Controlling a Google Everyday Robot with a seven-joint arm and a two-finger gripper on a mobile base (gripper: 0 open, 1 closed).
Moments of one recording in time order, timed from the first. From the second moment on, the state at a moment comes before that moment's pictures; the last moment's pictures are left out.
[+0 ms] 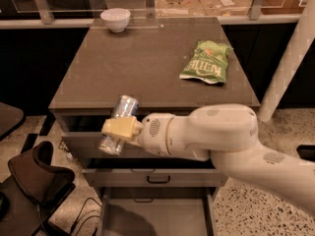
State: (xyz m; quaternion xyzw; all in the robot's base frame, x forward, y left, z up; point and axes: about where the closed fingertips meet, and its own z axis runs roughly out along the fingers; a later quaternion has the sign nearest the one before) arm 0.453 0.089 0.835 -0.82 -0.01 -0.24 0.53
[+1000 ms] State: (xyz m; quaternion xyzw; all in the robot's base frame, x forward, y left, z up) arm 0.553 0.083 0.924 -0.85 -0.03 -0.31 0.43
